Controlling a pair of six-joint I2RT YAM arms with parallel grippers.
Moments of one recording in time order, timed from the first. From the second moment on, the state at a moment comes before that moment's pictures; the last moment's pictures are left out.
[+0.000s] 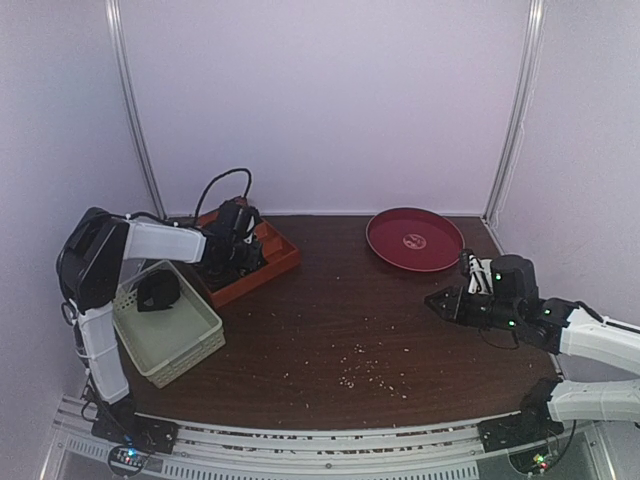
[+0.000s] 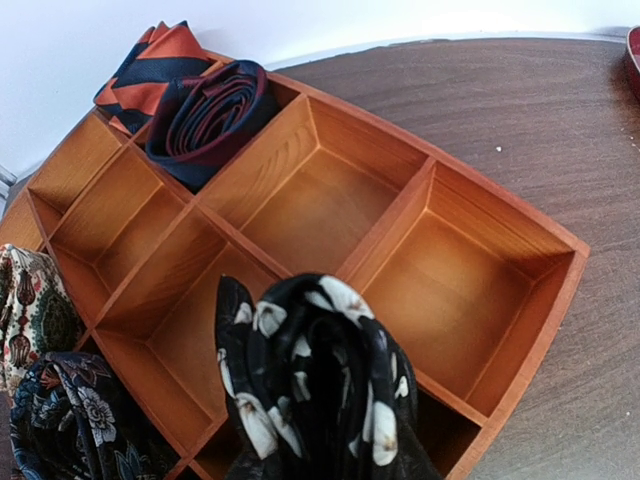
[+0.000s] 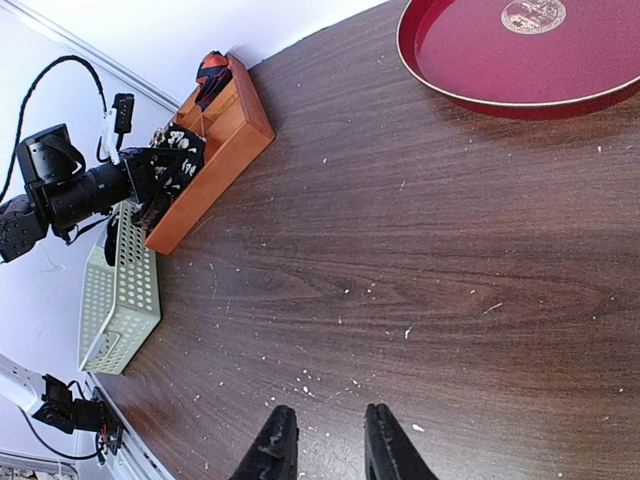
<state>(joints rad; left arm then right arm) -0.52 1.94 1.26 -0.06 -0.31 -0.12 0.58 0.89 0.46 -0.08 -0.13 0.70</state>
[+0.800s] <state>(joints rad) -0.51 1.93 1.22 -0.10 -0.30 -0.23 0.59 0.90 0.49 -0.11 -0.13 0.68</state>
